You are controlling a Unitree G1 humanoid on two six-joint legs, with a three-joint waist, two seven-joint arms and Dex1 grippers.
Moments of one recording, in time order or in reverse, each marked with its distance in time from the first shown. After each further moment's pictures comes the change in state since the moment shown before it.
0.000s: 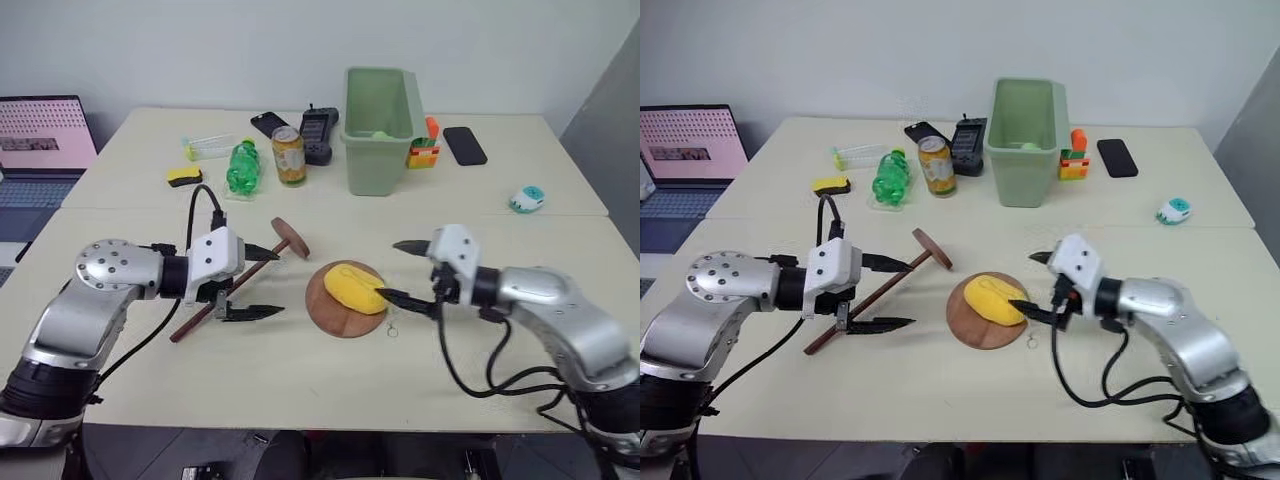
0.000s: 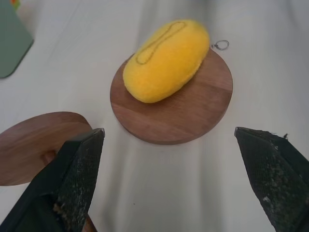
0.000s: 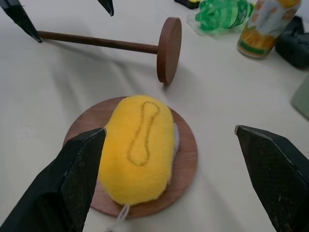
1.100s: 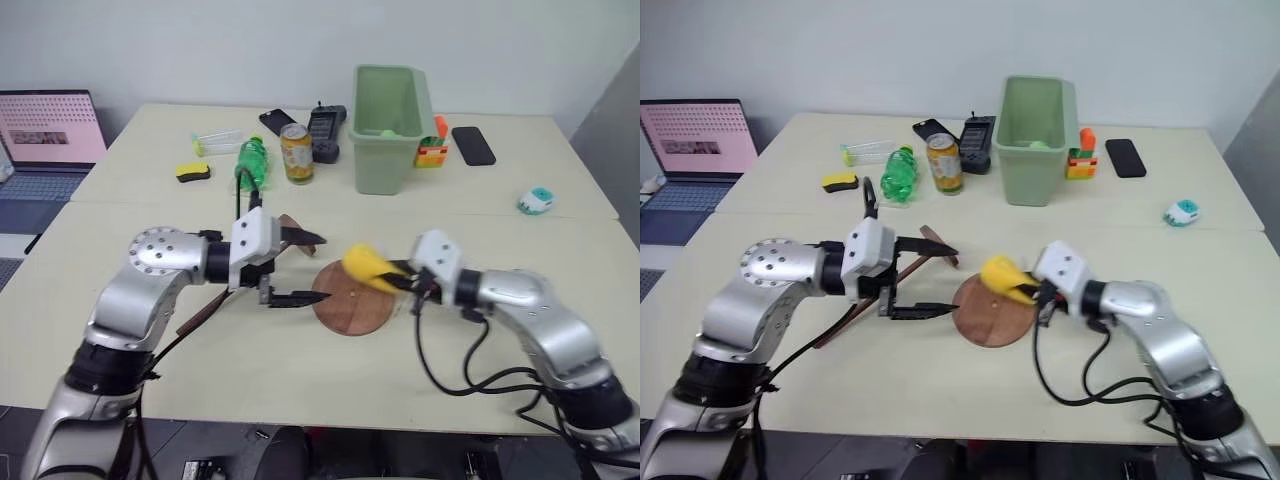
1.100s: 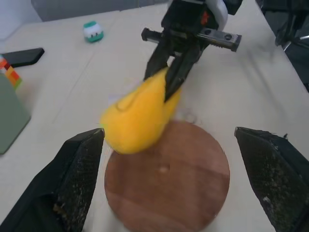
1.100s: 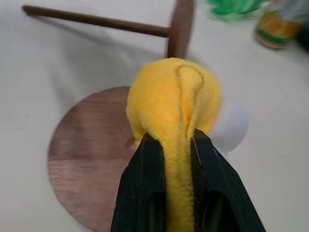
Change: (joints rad) left arm -0.207 -0.284 -0.082 0.017 -0.051 0.044 0.024; right arm 0.089 -0.009 -0.150 -0.013 -0.129 0.016 -0.031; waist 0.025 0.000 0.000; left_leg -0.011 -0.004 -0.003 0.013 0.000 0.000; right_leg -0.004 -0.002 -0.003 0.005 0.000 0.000
